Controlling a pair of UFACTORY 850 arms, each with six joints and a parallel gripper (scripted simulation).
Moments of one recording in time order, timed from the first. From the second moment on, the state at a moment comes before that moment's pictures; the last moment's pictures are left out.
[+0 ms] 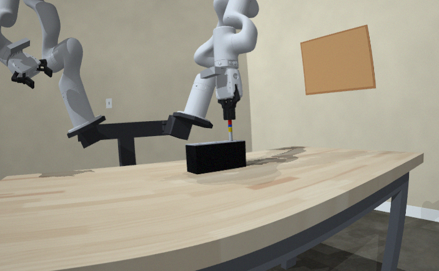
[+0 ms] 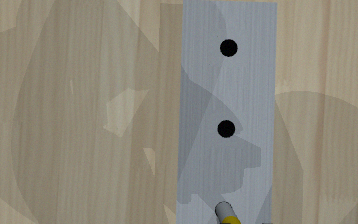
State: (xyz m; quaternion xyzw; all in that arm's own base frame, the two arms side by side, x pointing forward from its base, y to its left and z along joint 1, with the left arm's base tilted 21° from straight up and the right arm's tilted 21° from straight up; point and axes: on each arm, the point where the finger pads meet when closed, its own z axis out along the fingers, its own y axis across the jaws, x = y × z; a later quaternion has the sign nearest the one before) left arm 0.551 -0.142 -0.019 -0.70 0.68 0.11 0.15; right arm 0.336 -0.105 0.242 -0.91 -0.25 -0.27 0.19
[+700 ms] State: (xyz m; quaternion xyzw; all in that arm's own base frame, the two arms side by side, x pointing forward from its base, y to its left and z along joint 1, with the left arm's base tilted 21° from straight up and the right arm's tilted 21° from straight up) left arm 0.552 -0.140 -0.023 -0.70 0.68 0.11 0.15; right arm 0.336 -0.105 0.242 -0.91 -0.25 -0.27 0.19
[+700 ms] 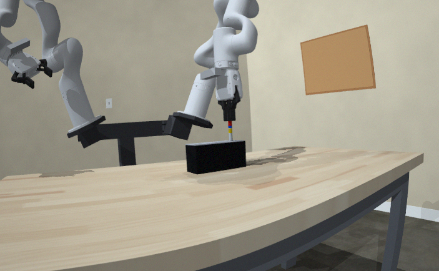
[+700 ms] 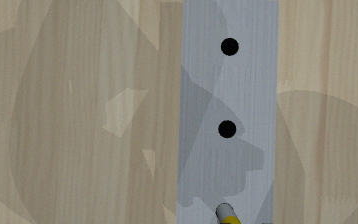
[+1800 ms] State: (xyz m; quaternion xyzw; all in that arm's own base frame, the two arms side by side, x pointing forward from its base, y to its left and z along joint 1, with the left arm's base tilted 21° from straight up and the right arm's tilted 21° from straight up) left arm 0.552 -0.139 -0.027 -0.70 0.68 0.11 0.15; right arm 0.336 -0.105 0.242 -0.91 -0.25 -0.27 0.19
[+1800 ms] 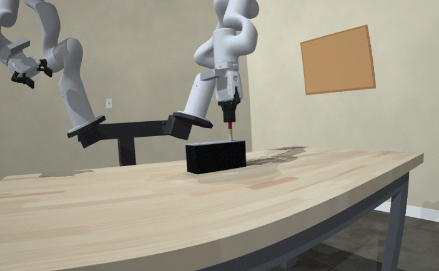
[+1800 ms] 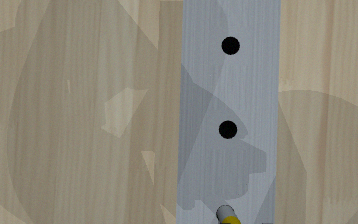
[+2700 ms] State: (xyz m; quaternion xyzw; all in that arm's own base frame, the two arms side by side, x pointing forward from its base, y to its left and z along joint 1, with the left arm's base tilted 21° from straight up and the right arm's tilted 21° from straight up) left arm 0.552 -0.138 -0.031 -0.70 0.68 0.11 0.15; right arm 0.336 -0.105 0.242 -0.91 -0.25 -0.27 0.19
